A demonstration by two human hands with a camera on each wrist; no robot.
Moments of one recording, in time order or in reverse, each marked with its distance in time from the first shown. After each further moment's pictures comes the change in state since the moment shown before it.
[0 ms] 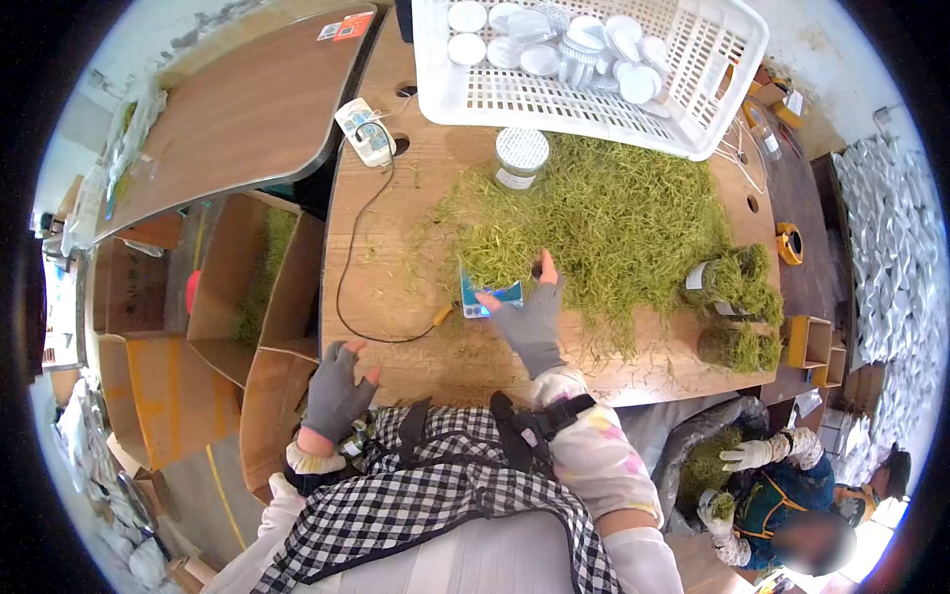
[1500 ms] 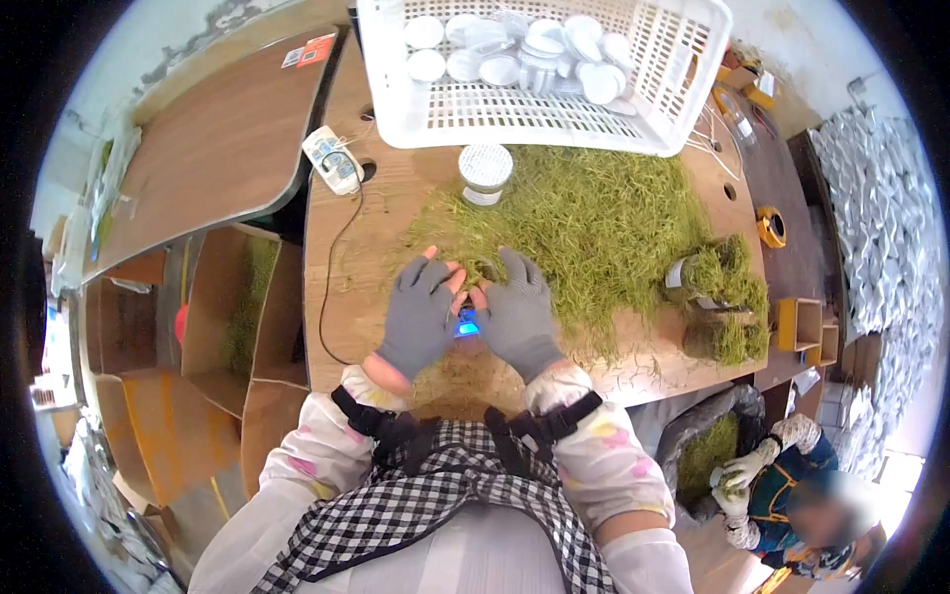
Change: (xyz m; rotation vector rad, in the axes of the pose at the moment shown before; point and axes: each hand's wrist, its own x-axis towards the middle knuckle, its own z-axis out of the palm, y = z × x) left_hand 0.150 0.124 0.065 0.005 0.318 0.692; right_hand 0.044 -0.053 -0.044 -0.629 -0.350 -0.331
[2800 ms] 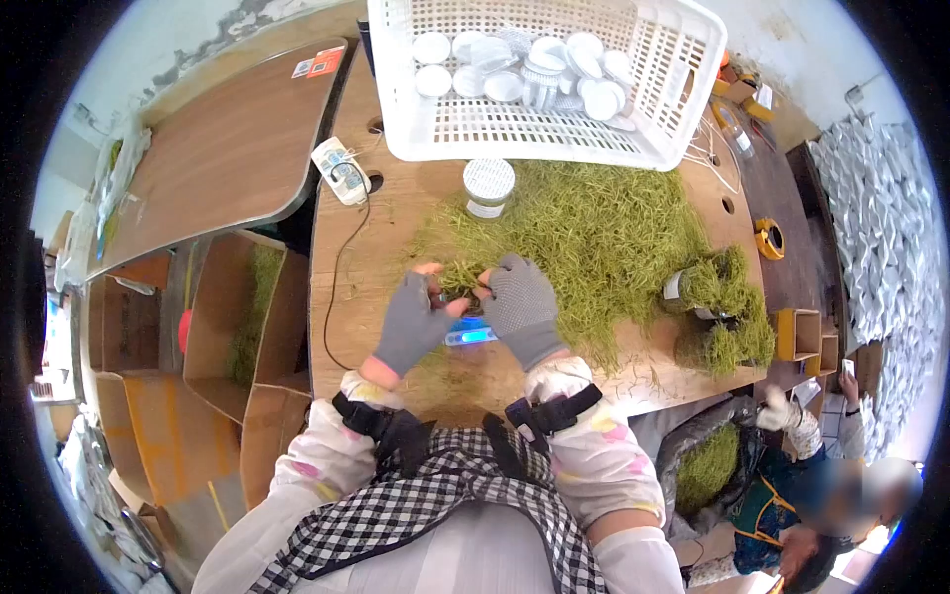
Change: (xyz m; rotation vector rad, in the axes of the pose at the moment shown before) left_hand -0.003 -0.004 -0.001 -0.499 -0.098 -0.569; right_hand 0.030 -0.001 -0.016 0.154 0.023 0.046
